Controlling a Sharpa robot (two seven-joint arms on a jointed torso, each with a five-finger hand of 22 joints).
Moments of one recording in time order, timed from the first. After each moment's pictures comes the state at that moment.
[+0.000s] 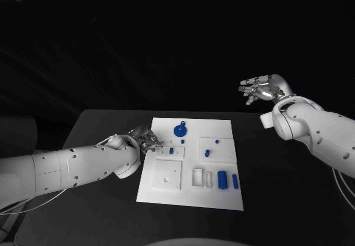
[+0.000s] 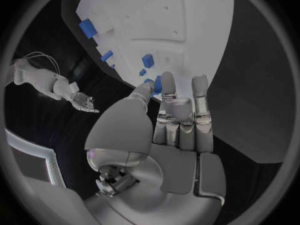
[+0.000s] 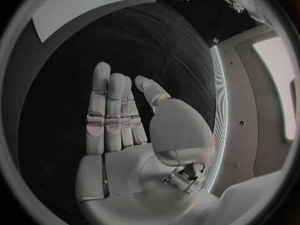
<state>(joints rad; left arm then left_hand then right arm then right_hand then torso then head) 1.17 -0.75 -0.24 1.40 -1.06 -0.57 -0.38 1.27 -0.03 0.14 0.06 0.53 1.21 0.02 0.06 0.90 1.47 -0.07 0.39 0.31 1.36 -0.13 1.25 0.61 0.02 1.27 -0.15 0.42 1.31 1.08 -0.67 0.31 1.12 -0.86 -0.43 0.11 1.19 -0.04 0.23 -0.22 0.46 1.06 0.11 0.07 0.07 1.24 0.00 0.49 0.52 1.41 -0.07 0.55 0.88 0.10 1.47 -0.08 0.15 0.83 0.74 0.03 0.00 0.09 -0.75</state>
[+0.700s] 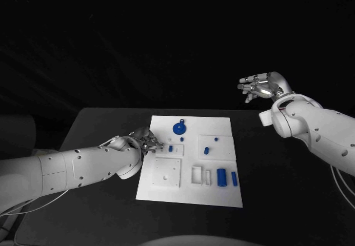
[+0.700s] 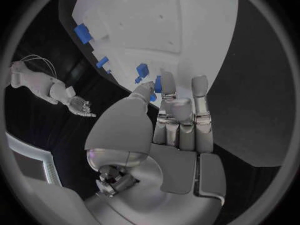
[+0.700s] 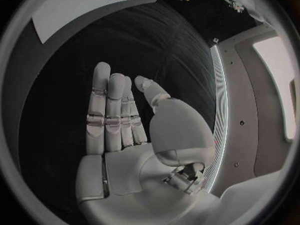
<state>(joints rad) 1.15 -0.72 -0.24 1.36 -1.06 -0.57 -0.39 1.27 -0.03 0.14 0.06 0.53 1.21 0.02 0.06 0.88 1.47 -0.07 0.39 0.31 1.36 -0.13 1.25 0.62 0.02 1.27 -0.15 0.42 1.31 1.08 -0.67 0.31 1.12 -0.86 -0.43 0.11 1.19 -0.04 0.24 -0.22 0.47 1.06 0.11 0.07 0.07 1.24 0.00 0.49 0.52 1.41 -0.07 0.55 0.88 0.10 1.47 -0.08 0.15 0.83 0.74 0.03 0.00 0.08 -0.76</state>
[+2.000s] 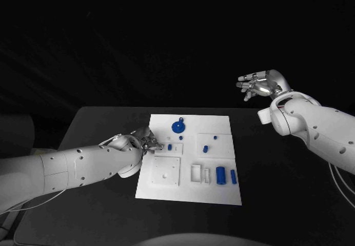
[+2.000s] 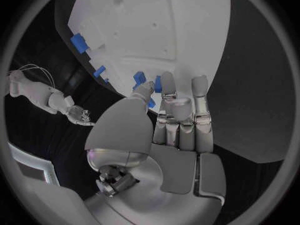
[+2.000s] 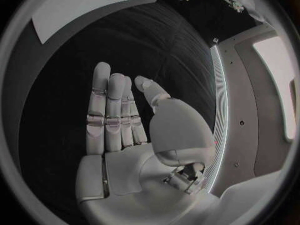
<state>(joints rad) 1.15 -0.70 -0.24 1.35 -1.14 -0.51 -0.45 1.27 -0.03 0.13 0.05 0.51 1.21 0.02 0.06 0.86 1.47 -0.07 0.39 0.31 1.36 -0.12 1.25 0.62 0.02 1.27 -0.15 0.43 1.31 1.08 -0.67 0.31 1.12 -0.86 -0.43 0.11 1.19 -0.04 0.24 -0.22 0.47 1.06 0.11 0.07 0.07 1.24 0.00 0.49 0.52 1.41 -0.07 0.55 0.88 0.10 1.47 -0.08 0.15 0.83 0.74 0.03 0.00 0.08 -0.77</state>
